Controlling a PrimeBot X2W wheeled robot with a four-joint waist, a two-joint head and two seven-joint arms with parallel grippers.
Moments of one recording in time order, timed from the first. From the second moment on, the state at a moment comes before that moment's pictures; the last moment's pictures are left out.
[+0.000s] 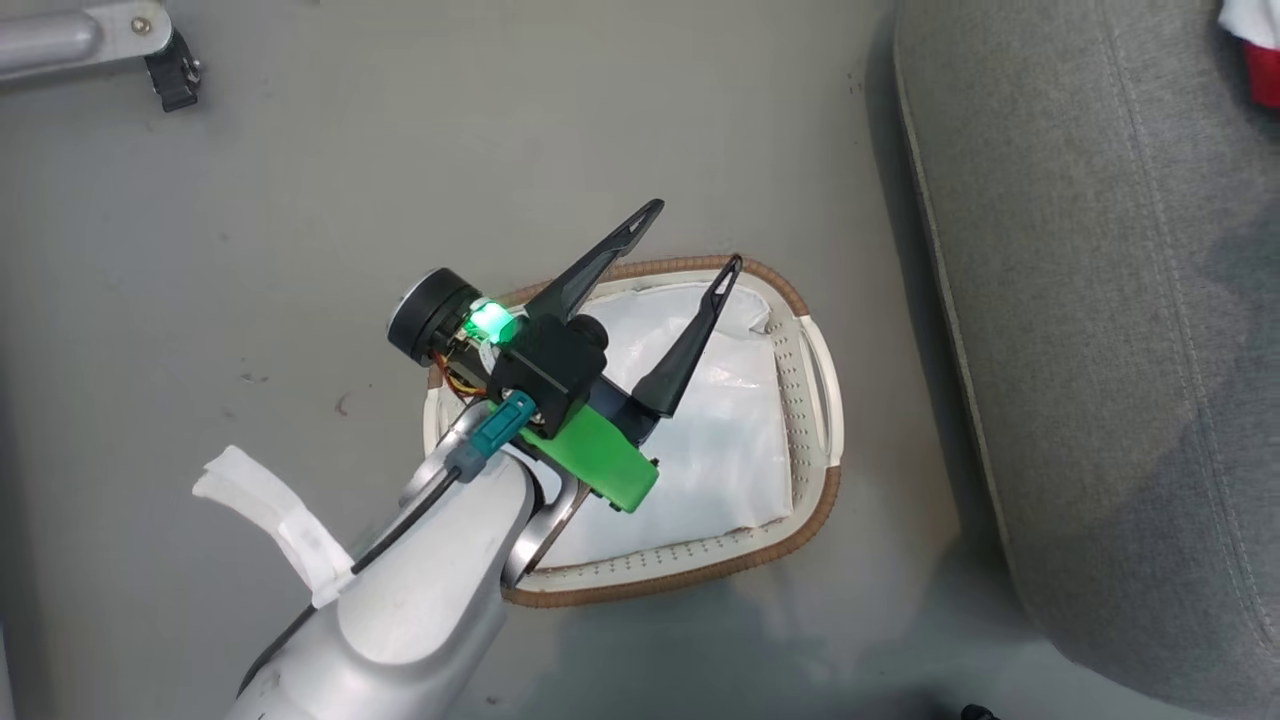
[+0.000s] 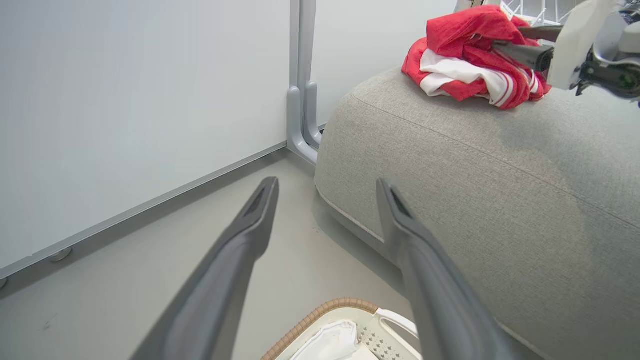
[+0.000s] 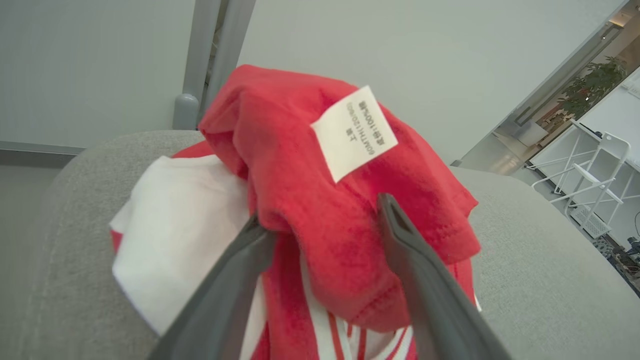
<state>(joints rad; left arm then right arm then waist) -0.64 0.13 -0.71 0.30 -0.29 -0.13 -0.26 -0.79 -0.26 -0.54 0.56 -0.34 0.13 -0.26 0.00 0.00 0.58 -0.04</state>
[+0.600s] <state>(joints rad) -0.47 0.07 -0.46 0.35 -0.33 -0.12 -0.26 -0.62 -0.17 -0.40 0.48 -0.28 0.13 -0.26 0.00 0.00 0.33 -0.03</state>
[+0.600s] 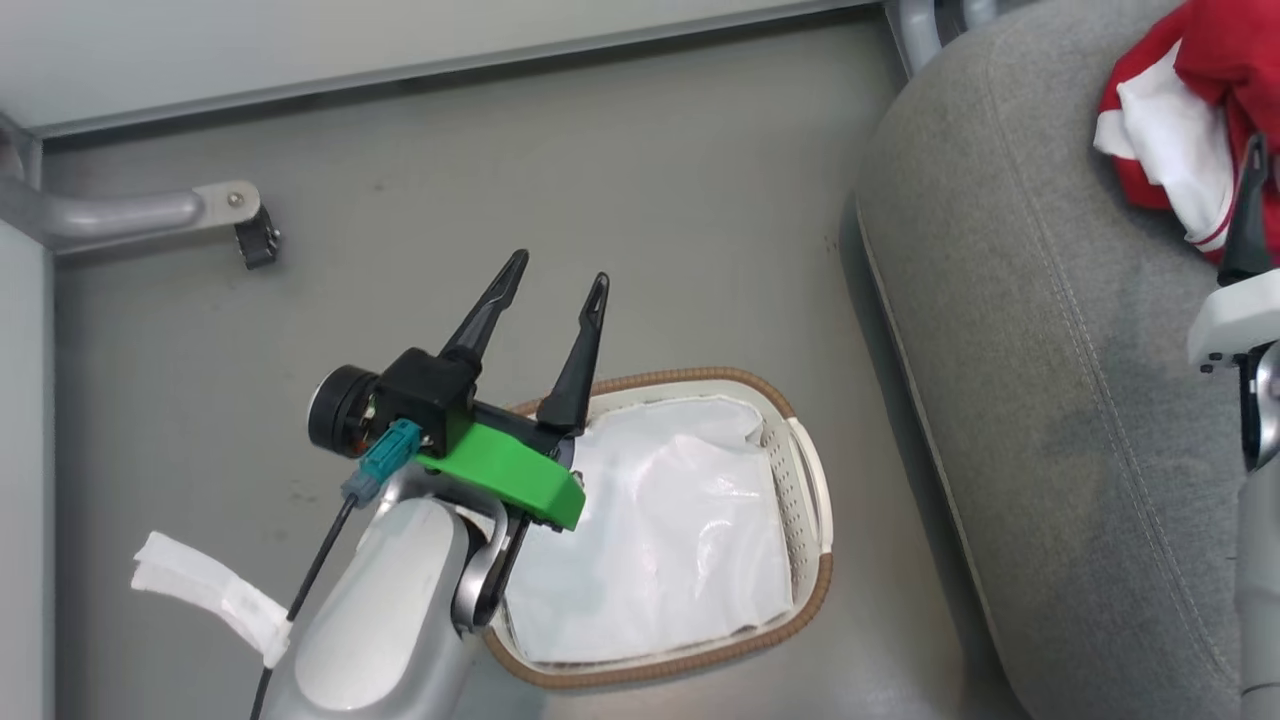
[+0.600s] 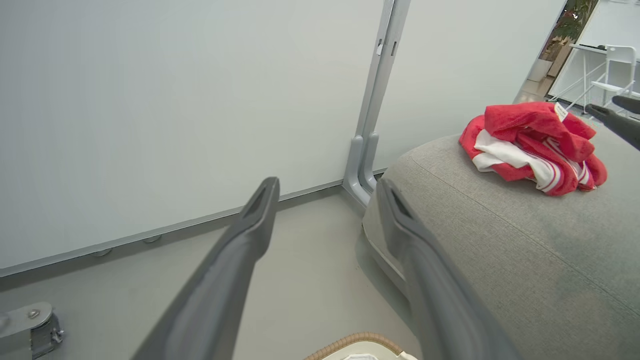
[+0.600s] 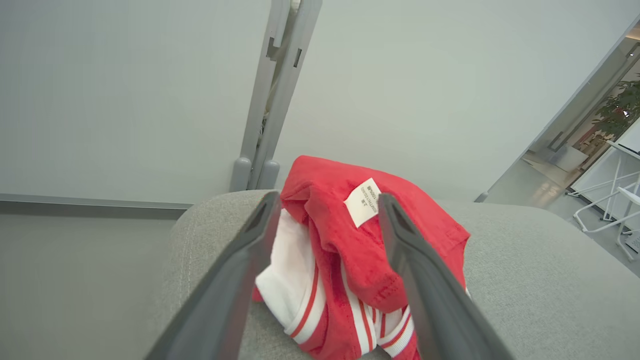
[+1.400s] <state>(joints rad) -0.11 0.05 -0.12 0.34 -0.30 -0.10 -0.26 -0.25 -0.05 -0.11 0.34 0.04 0.13 -0.26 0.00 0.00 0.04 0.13</state>
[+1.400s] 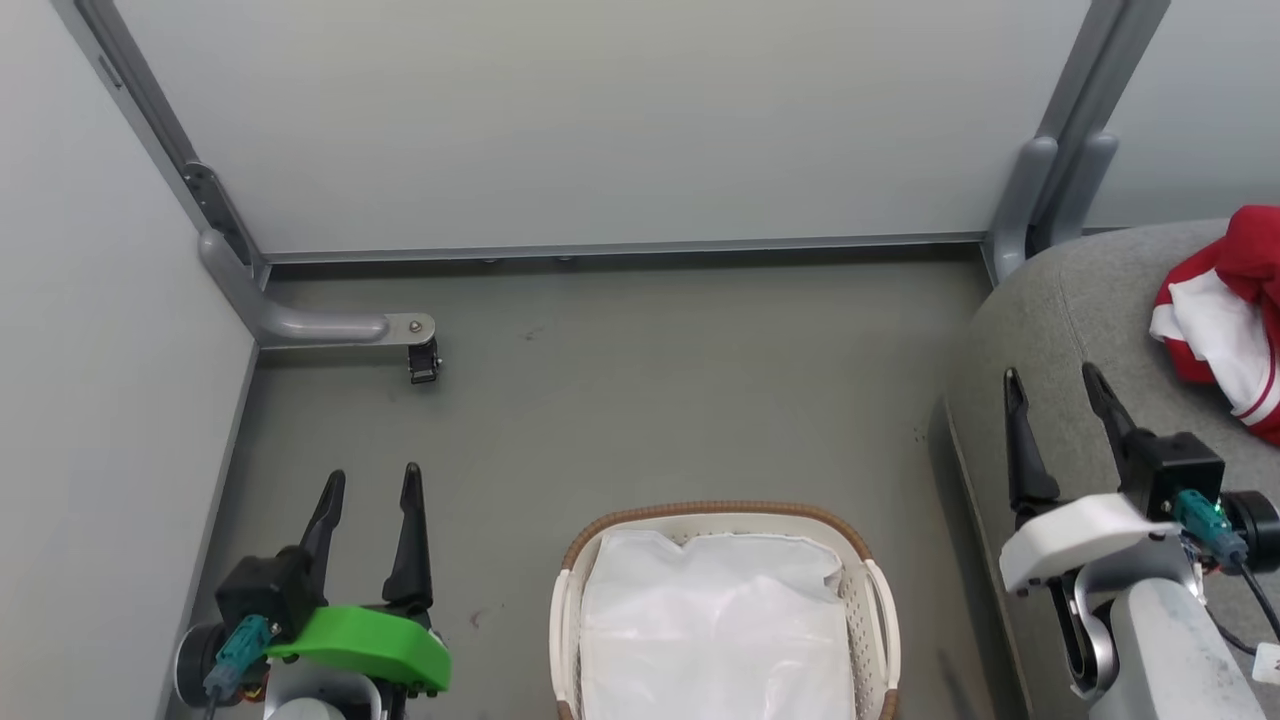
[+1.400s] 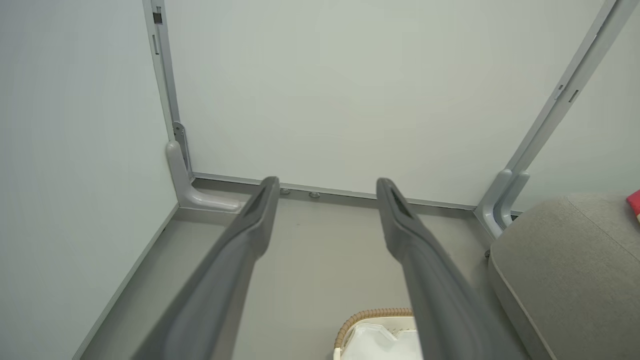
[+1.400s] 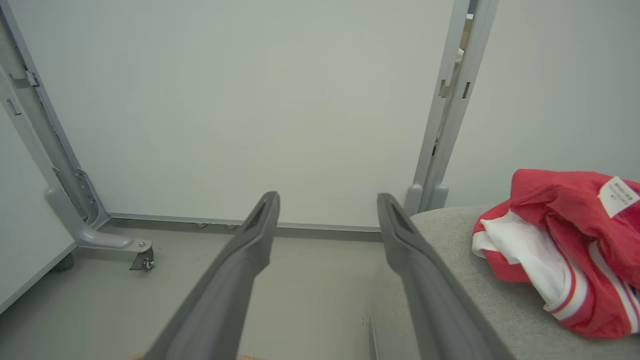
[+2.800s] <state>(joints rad) 0.00 0.05 -0.11 0.35 -0.29 -0.11 -0.26 -0.03 -0.04 0.00 0.25 0.15 0.13 -0.26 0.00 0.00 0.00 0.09</state>
